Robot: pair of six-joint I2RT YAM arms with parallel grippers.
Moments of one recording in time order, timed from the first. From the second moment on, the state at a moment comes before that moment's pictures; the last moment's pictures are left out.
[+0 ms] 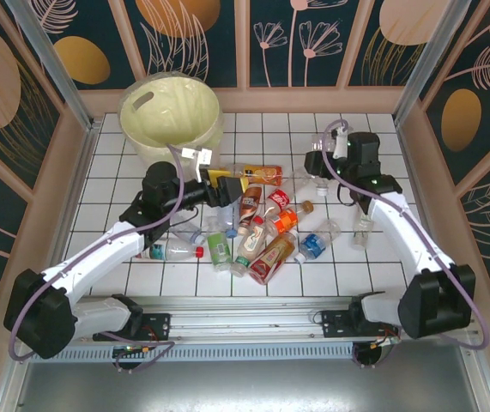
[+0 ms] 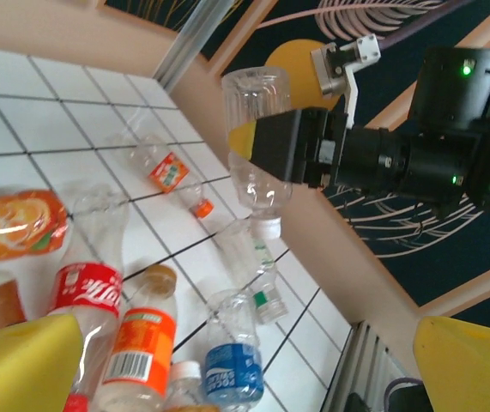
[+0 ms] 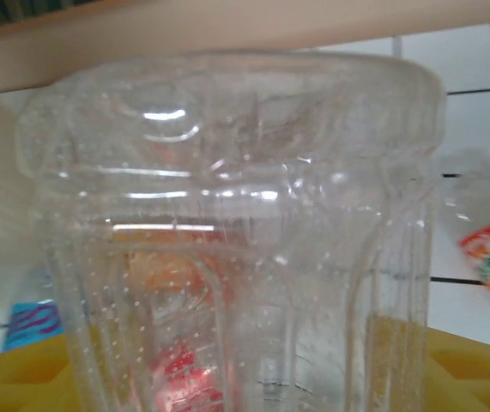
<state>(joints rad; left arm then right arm) -0.58 1.22 0.83 0.27 0.53 -0.67 0.22 1.25 1.03 -0.32 -0.23 0.24</state>
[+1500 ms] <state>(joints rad) -0.70 1.54 1.12 0.44 0.72 -0.78 0.32 1.09 0.87 -0.05 -0.93 0.40</state>
